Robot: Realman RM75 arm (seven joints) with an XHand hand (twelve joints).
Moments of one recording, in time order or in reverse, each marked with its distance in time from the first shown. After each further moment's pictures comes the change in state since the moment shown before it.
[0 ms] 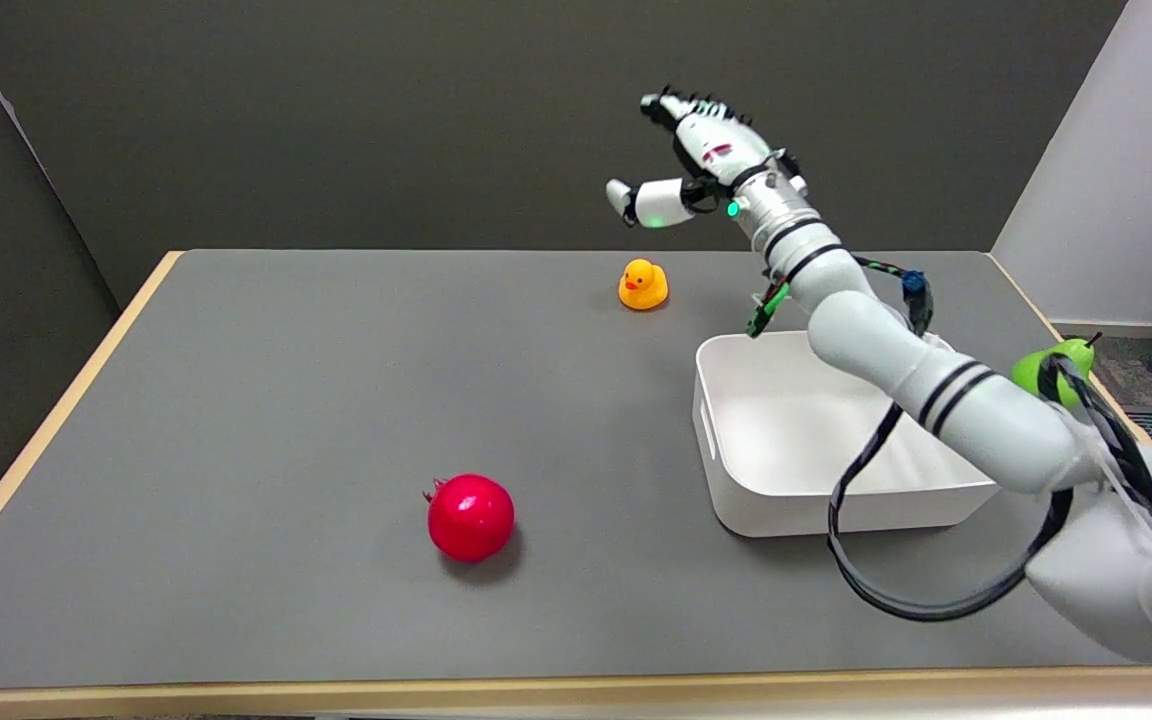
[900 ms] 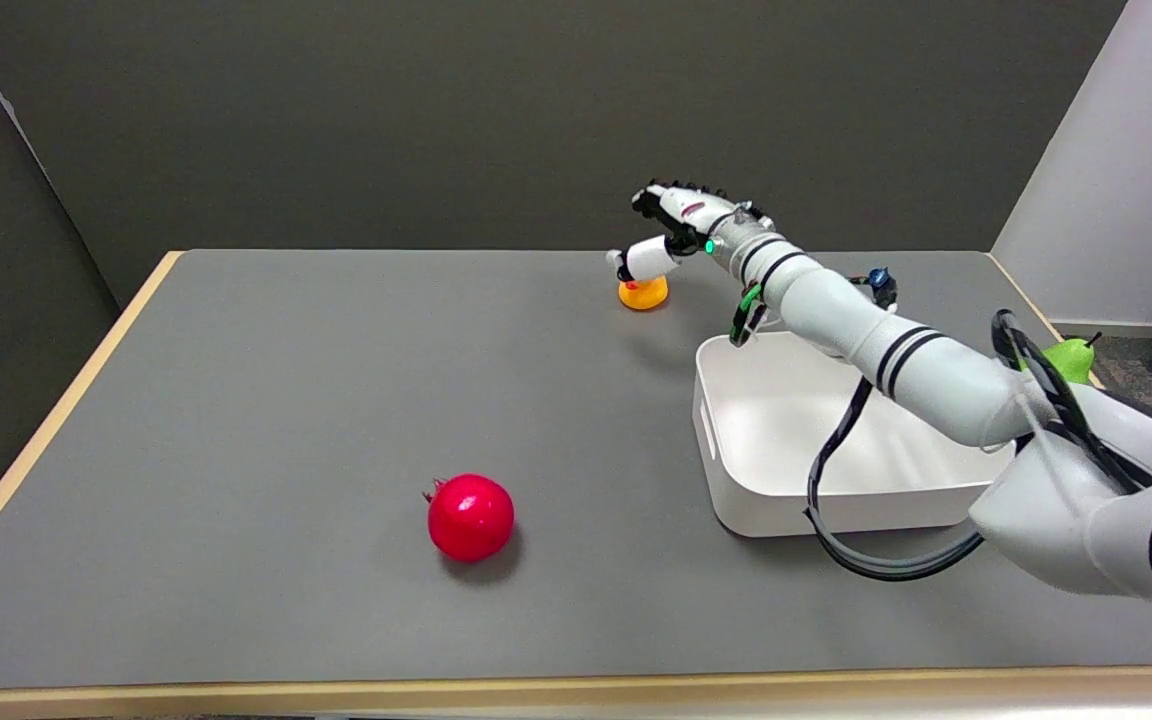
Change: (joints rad) arm 0.190 -0.097 -0.161 -0.399 0.180 -0.186 -0.062
